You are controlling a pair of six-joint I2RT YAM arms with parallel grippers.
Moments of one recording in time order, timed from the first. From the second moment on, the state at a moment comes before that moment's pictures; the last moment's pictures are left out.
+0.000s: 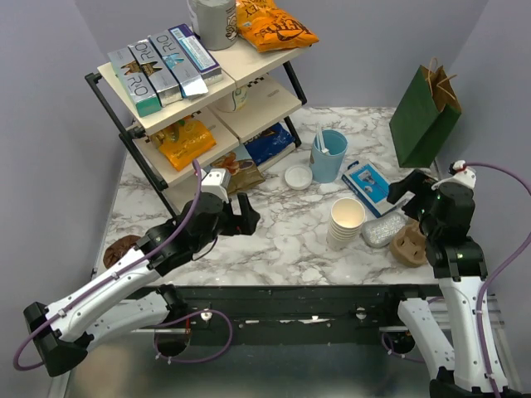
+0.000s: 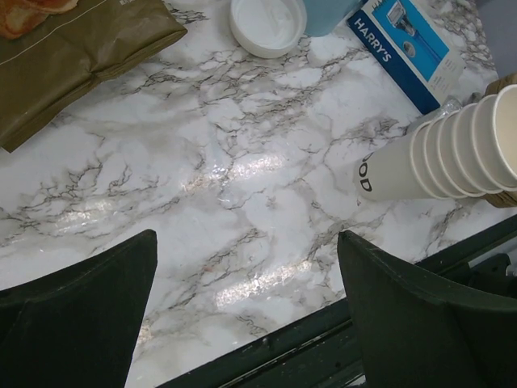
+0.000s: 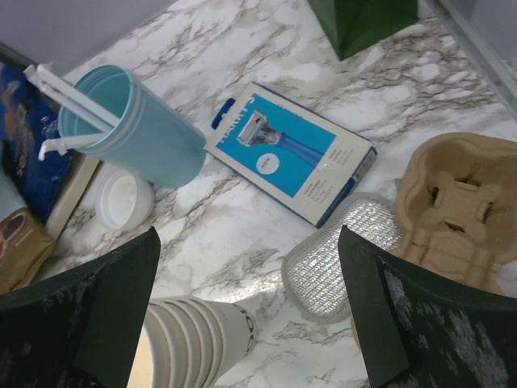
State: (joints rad) left arm -0.87 0.81 0.82 -0.49 -0.27 -0.63; right arm 0.01 0.62 0.85 -0.63 0.18 0.45
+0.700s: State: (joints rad) left arm -0.87 0.85 0.79 -0.40 -0.22 -0.59; right arm 0.02 0.82 0.93 -0.78 -0.46 0.34
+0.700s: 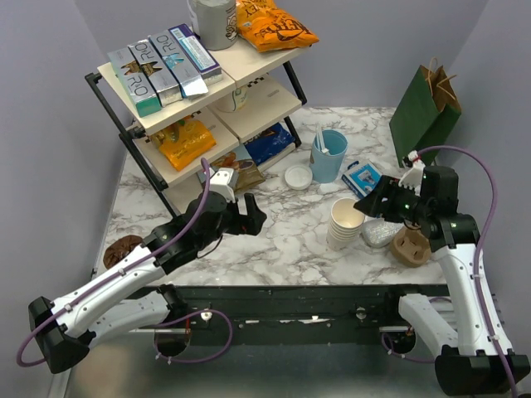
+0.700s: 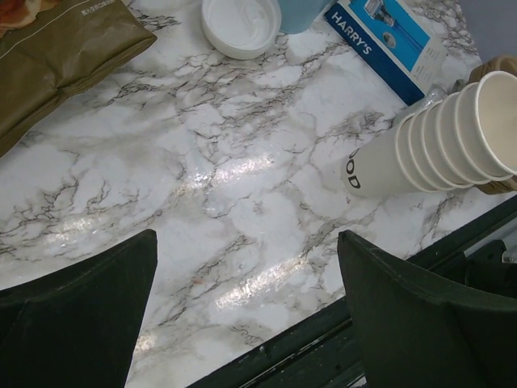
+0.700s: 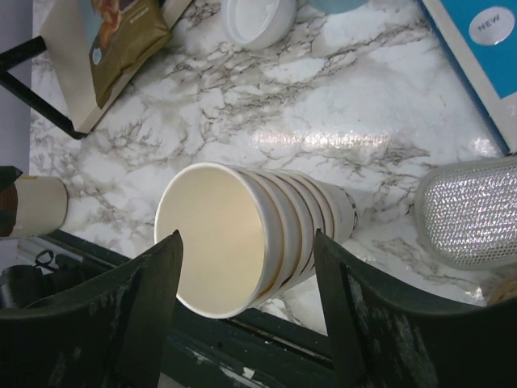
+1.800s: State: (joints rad) left arm -0.87 0.86 0.76 -0.37 -0.18 -0.58; right arm 0.03 0.89 0.96 -0.89 -0.49 0.34
